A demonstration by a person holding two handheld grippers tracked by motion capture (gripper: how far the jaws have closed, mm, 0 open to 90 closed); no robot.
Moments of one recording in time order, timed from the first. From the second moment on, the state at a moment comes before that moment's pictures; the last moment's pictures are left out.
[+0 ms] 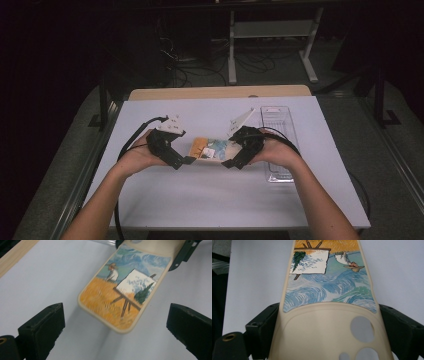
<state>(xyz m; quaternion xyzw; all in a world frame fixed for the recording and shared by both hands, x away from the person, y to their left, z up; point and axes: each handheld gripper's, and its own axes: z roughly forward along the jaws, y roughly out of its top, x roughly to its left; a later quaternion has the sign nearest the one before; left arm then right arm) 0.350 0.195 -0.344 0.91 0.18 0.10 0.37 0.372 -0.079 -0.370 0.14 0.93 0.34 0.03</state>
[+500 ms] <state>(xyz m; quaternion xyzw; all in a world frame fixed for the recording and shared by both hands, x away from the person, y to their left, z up) 0.334 0.216 -0.367 0.87 0.28 0.14 0.38 0.367 -0.088 -0.372 0.19 0.92 0.35 0.04</state>
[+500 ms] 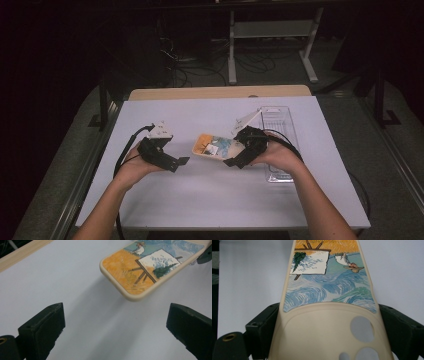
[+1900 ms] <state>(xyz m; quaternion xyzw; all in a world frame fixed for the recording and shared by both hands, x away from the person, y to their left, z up) 0.311 0.219 -0.409 0.85 0.29 0.20 0.38 0.361 -0.096 -0.373 0.25 0.90 0.36 0.04</state>
